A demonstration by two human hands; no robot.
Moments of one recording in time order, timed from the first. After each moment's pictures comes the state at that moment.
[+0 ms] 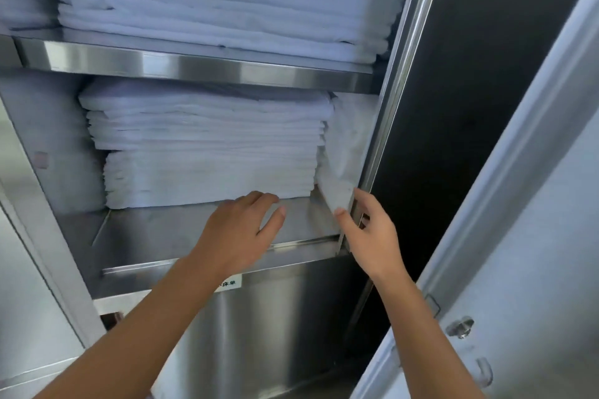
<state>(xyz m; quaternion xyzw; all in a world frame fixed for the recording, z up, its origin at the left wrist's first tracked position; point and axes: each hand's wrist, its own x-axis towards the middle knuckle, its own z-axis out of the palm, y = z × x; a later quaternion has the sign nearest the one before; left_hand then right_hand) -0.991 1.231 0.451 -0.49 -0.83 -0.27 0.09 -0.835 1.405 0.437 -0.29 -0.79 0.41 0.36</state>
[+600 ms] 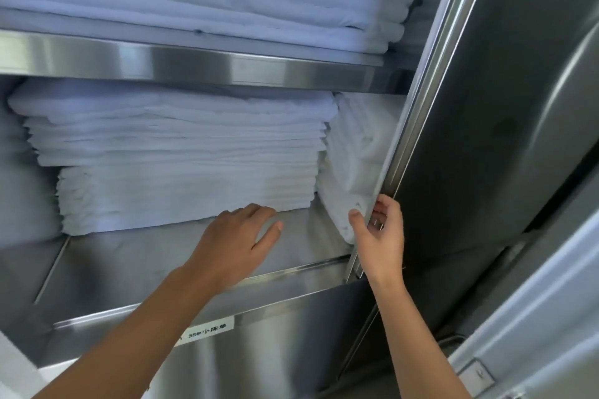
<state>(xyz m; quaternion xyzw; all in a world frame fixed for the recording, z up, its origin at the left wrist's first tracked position) -1.084 1.298 0.414 -0.51 -0.82 -0.23 0.07 -0.915 1.482 0.399 -0.34 -0.67 0.44 0.49</state>
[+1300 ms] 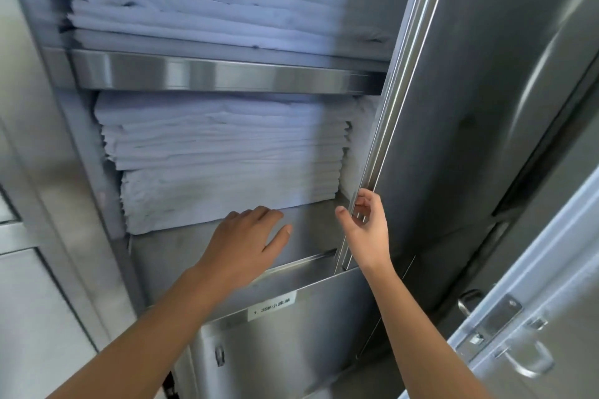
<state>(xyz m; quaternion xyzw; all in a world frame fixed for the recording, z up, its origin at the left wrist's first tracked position) -1.135 1.176 0.419 -0.57 -0.80 -0.19 0.09 -0.977 1.352 0.397 -0.34 -0.70 0.42 0.46</state>
